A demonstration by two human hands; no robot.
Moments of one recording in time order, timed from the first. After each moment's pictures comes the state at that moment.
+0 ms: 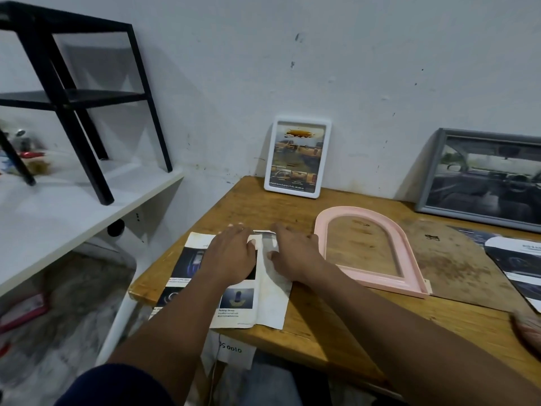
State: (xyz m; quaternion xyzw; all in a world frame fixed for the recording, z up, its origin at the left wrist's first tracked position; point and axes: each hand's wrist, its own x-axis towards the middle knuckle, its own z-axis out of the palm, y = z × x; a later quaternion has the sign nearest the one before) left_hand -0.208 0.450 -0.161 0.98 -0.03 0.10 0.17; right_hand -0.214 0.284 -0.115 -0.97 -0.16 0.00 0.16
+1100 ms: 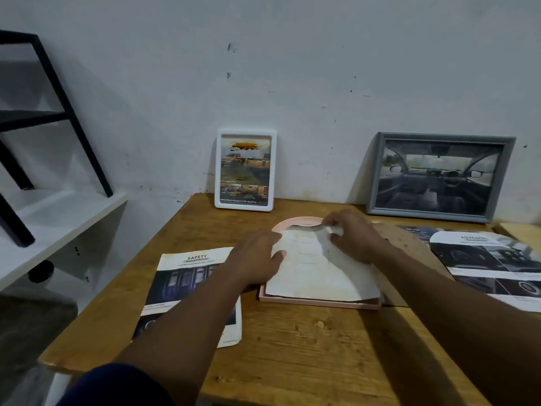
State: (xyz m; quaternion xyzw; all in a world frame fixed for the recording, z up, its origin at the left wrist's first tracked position) left_hand -0.157 0.317 -0.116 0.97 -0.14 -0.02 0.22; right_hand -0.145 0.076 -0.102 -0.97 -0.06 -0.09 0.21
